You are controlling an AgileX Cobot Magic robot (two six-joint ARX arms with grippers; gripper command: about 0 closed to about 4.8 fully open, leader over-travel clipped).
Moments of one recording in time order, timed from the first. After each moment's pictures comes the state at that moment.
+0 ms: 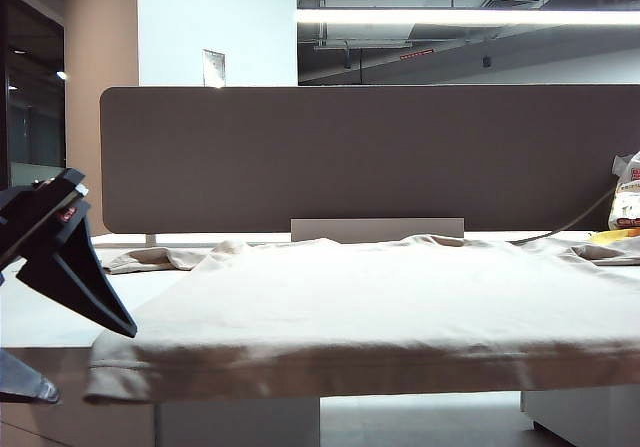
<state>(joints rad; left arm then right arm) -0.28 1.29 0.29 0.16 0.49 -0.51 -0.32 1.05 0.40 -0.35 -0.33 0.44</state>
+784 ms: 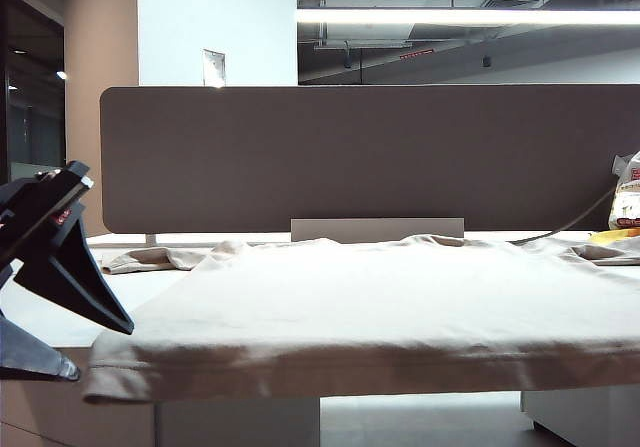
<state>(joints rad) -0.28 1.30 0.29 0.21 0.49 -0.51 -0.32 1.17 0.40 -0.22 -0.33 0.43</state>
